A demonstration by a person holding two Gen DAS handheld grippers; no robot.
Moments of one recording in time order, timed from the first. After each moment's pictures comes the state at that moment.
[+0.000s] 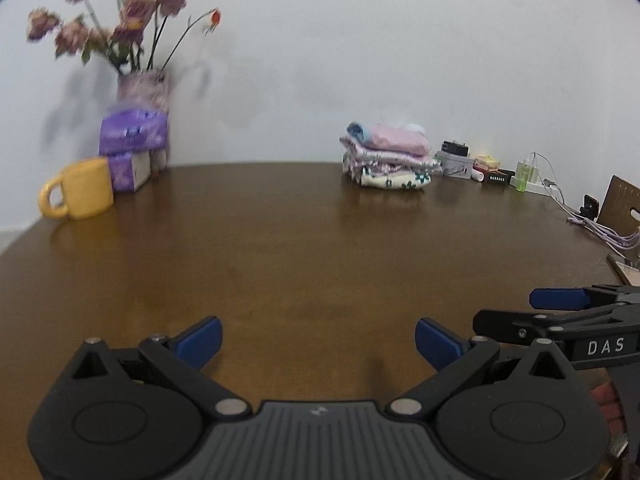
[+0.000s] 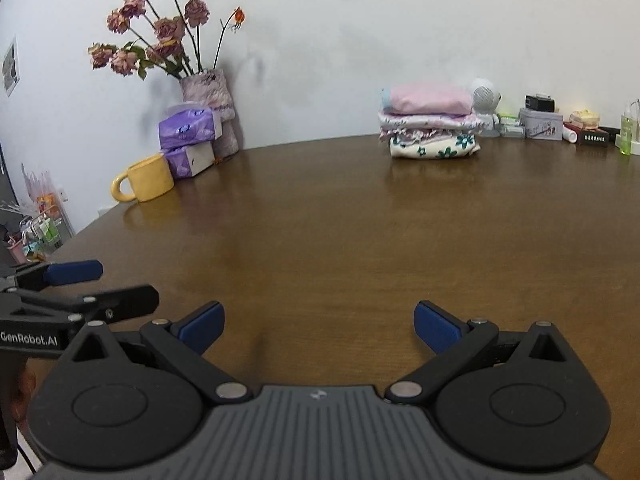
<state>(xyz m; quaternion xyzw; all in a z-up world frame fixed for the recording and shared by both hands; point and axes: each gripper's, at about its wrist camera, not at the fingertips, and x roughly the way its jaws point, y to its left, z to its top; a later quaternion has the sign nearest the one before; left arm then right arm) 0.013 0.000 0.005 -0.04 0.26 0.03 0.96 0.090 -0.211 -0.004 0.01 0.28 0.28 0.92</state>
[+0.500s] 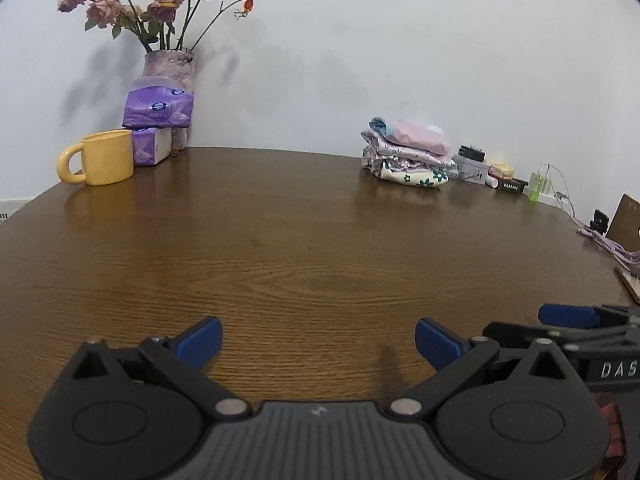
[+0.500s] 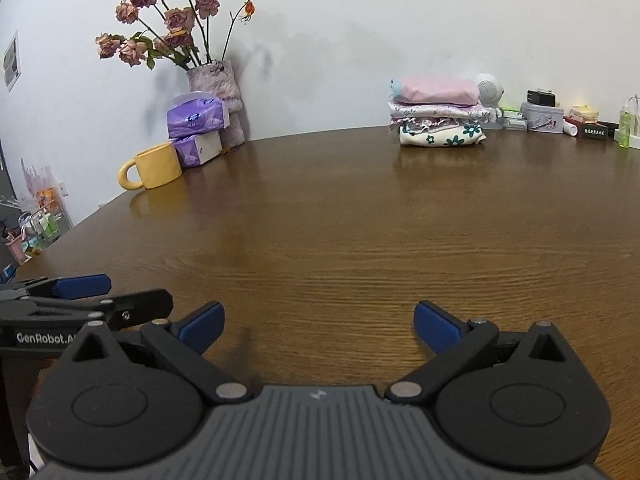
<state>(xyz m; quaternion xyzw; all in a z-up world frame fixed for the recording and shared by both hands) -0.001 0.013 -0.011 -0.07 0.25 0.05 0.96 0.066 -0.198 -0.017 0.01 0.28 0.28 0.92</state>
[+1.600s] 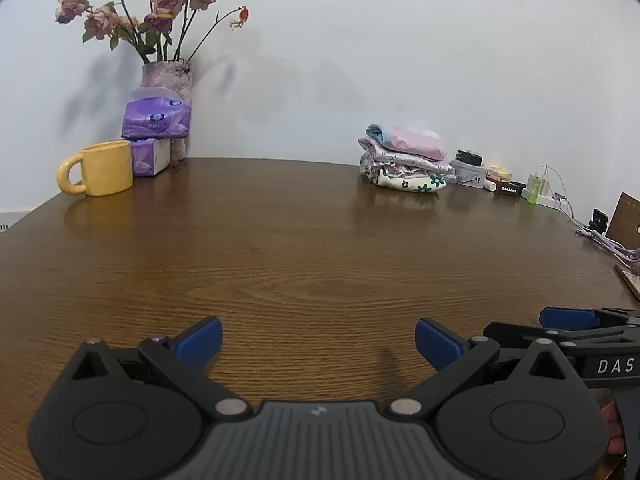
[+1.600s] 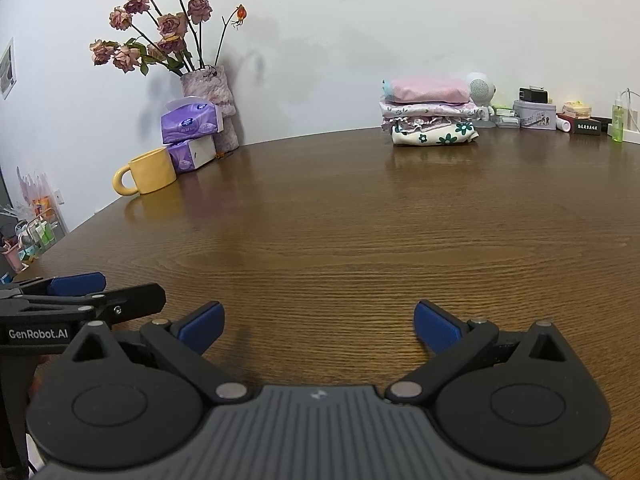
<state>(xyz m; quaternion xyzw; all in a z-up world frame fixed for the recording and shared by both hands) -0.005 0.009 -0.013 -0.06 0.24 0.05 0.97 0.065 -0.202 -0.022 0.02 0.27 0.27 0.92</state>
